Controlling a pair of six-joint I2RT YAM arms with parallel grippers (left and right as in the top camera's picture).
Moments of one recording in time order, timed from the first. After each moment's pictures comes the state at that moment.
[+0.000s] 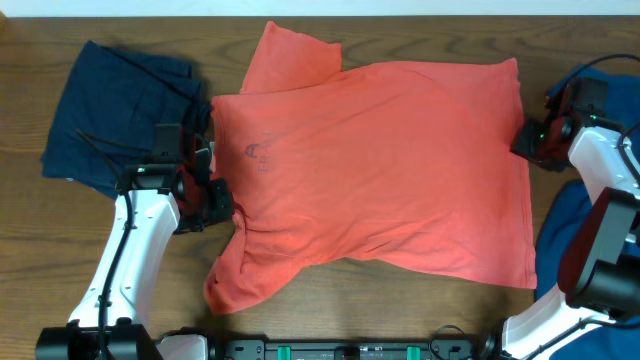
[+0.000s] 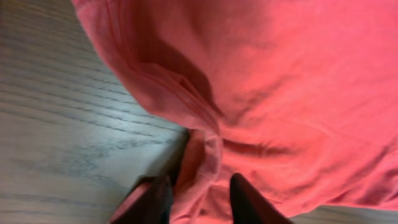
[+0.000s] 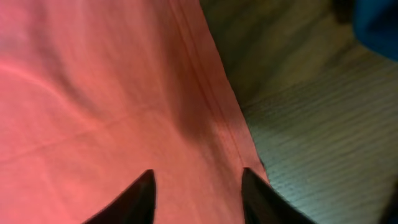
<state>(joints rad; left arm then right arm) 0.02 1.40 0.94 -0.95 0.20 -0.24 -0.30 1.88 1.24 -0.58 -0.11 0.22</state>
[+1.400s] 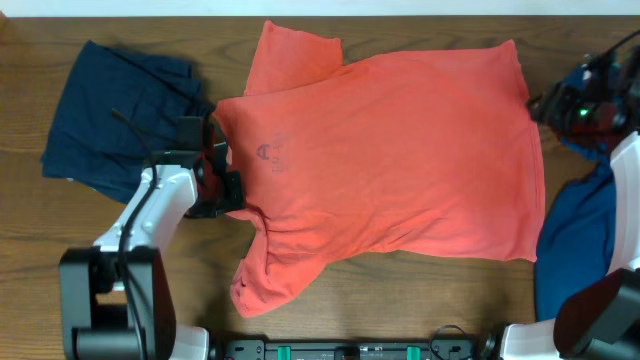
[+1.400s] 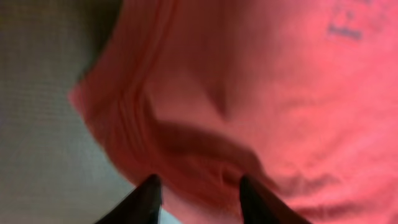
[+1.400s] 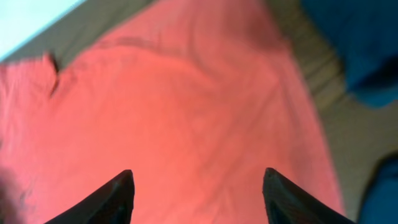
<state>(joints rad) -0.02 1.64 0.94 -0.73 0.18 -0.21 -0.31 1.61 1.43 -0.86 -0.33 0.20</state>
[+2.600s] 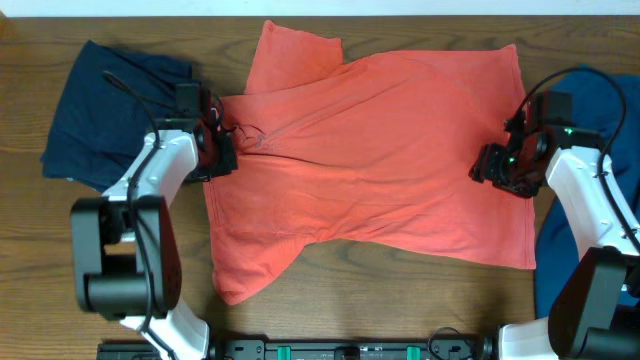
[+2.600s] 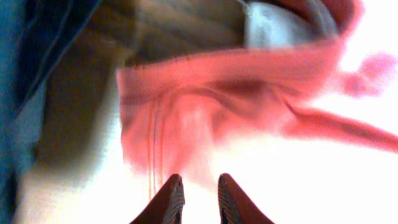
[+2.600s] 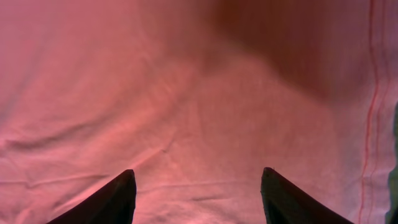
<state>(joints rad) 0.00 1.80 1.18 -0.72 0.05 -0.20 -0.13 1.63 1.11 -0.86 -0.17 0.22</state>
